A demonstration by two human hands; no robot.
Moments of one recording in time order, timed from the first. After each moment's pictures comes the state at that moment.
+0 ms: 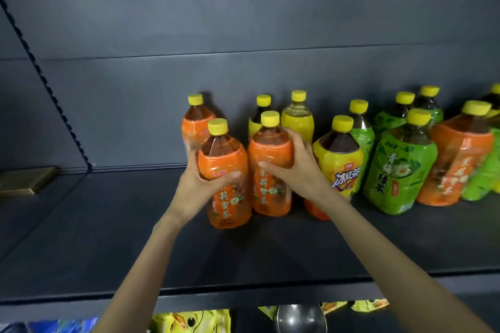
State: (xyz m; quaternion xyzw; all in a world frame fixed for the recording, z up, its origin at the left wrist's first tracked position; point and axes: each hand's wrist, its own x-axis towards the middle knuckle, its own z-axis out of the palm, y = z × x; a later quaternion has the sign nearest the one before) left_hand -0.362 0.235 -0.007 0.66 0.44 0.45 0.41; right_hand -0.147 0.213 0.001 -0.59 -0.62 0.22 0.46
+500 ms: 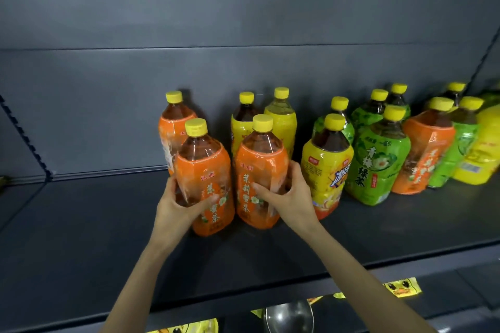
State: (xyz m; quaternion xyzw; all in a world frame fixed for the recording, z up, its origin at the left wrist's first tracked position) left_hand -0.375 0.234 -0.049 0.60 0.46 0.48 0.45; right_hand -0.168 0.184 -0.043 -0.60 -0.52 0.25 0.56
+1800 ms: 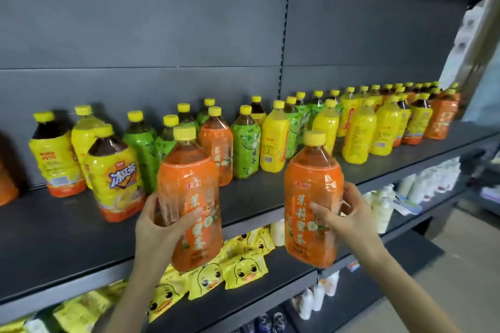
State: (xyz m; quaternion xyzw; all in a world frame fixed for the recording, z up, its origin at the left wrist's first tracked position) left_hand -0.069 0.013 -0.036 0.60 0.32 0.53 0.50; right_hand 0.180 -0.151 -0.017 -0.64 -0.41 0.13 0.64
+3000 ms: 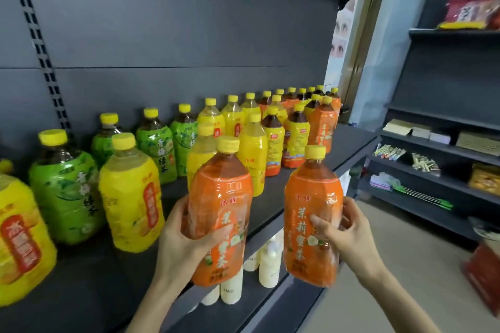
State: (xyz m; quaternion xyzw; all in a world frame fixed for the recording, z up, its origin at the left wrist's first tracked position) left_hand 0.455 -0.008 -0.044 0.70 0.19 0.39 0.57; right_hand 0.625 -0.223 -0.032 -0.70 -0.28 0.04 0.65
